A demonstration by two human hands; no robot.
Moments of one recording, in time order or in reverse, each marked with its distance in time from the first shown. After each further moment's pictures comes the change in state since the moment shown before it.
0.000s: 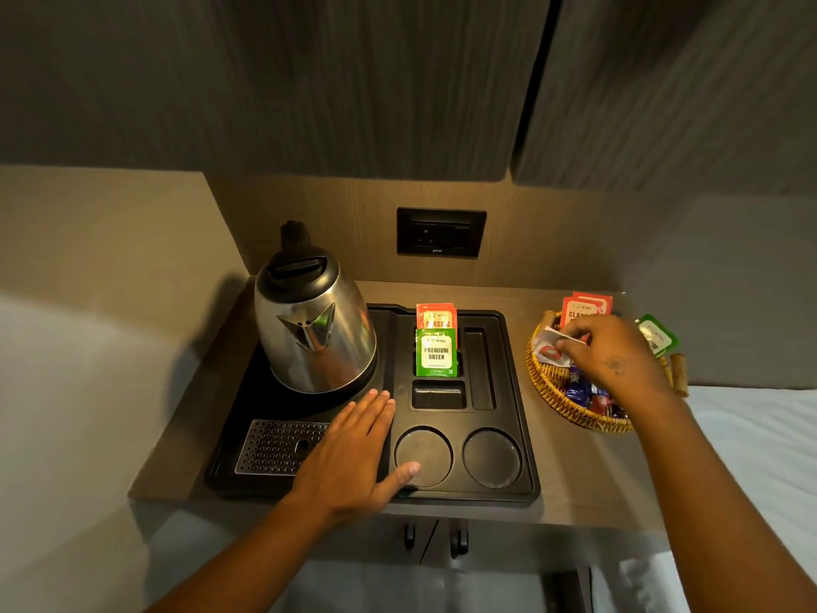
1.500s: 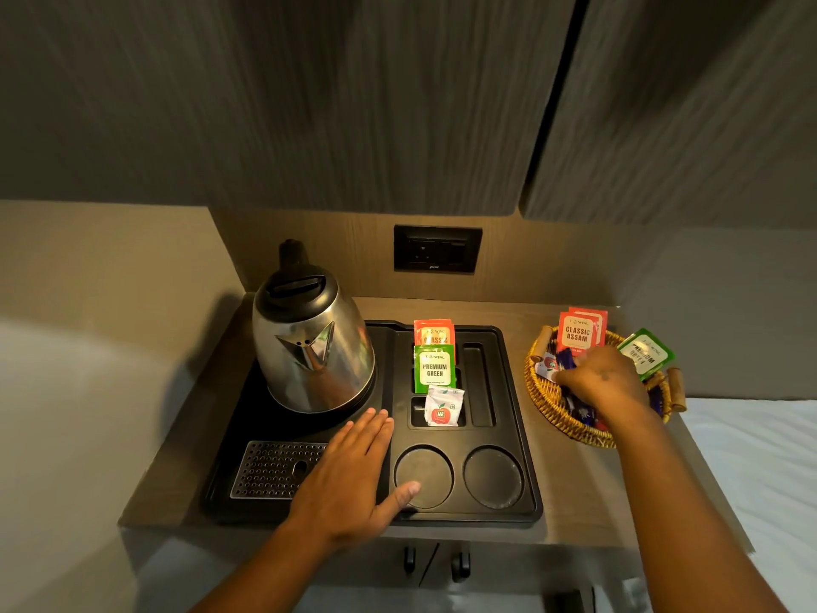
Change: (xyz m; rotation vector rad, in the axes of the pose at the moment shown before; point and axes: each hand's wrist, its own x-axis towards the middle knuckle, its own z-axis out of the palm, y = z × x) left_hand -0.002 0.002 -0.003 -0.027 0.007 -0.015; right_hand 0.011 0.006 0.024 -0.058 -0.044 0.464
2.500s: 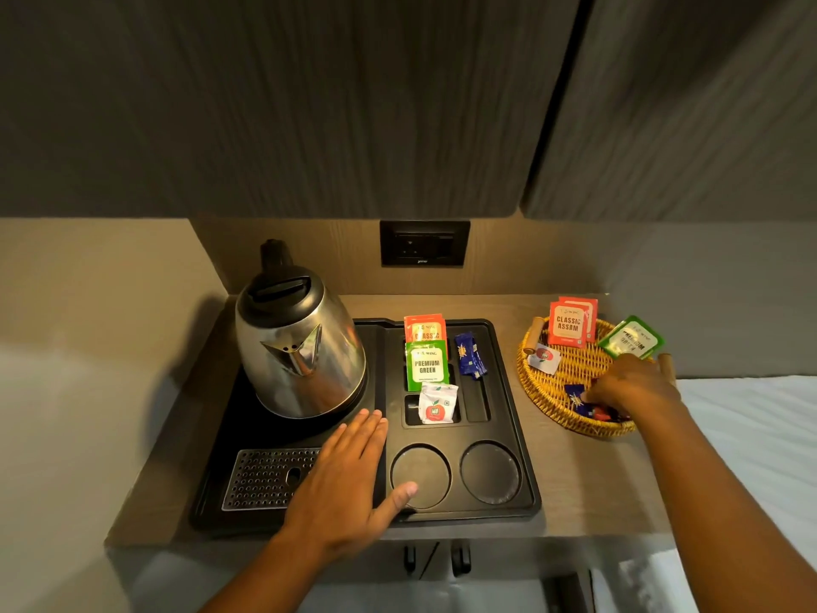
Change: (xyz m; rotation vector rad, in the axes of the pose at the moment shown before) left_hand 0.000 0.002 -0.004 -0.014 -0.010 0.001; right_hand 0.009 0.039 -0.012 -0.231 -0.088 0.154
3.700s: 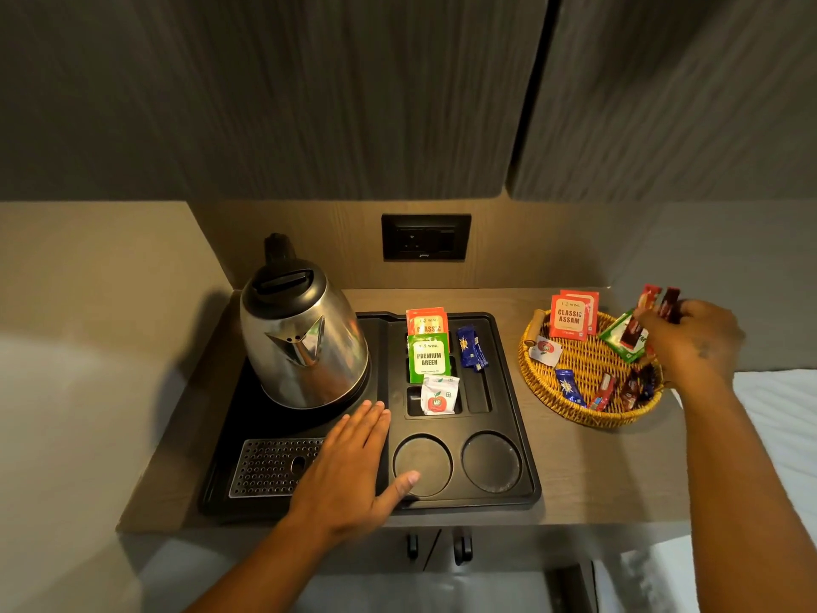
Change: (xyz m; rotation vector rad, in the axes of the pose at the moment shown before) left_hand 0.002 -0.004 0.005 0.021 -0.005 -0.005; right_hand -0.018 0.020 -0.050 0.694 0.571 -0.123
